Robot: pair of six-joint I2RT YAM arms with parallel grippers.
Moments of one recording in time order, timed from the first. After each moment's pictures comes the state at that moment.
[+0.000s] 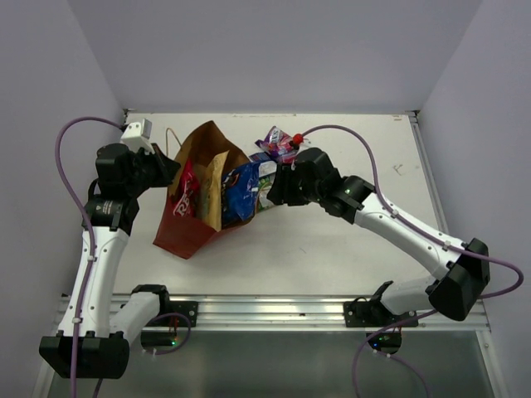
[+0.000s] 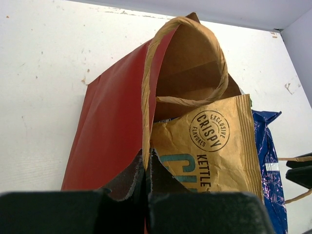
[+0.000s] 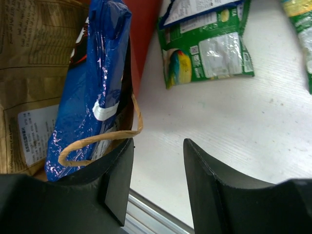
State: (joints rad) left arm -0.01 0.95 1.05 -0.49 0.30 -0.28; right arm 0.79 1.36 1.24 -0.55 0.06 0.64
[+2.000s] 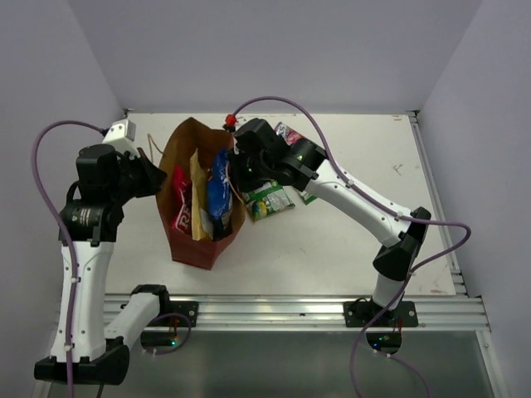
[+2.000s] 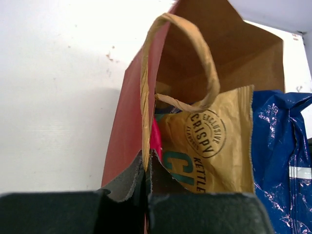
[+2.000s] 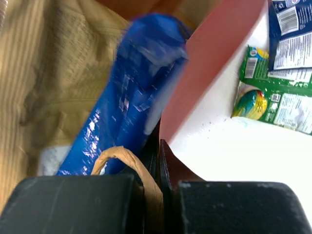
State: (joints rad) left arm -0.01 0.92 1.28 -0.89 0.20 -0.32; right arm 0.95 1.80 1.99 -0.93 0.01 0.48
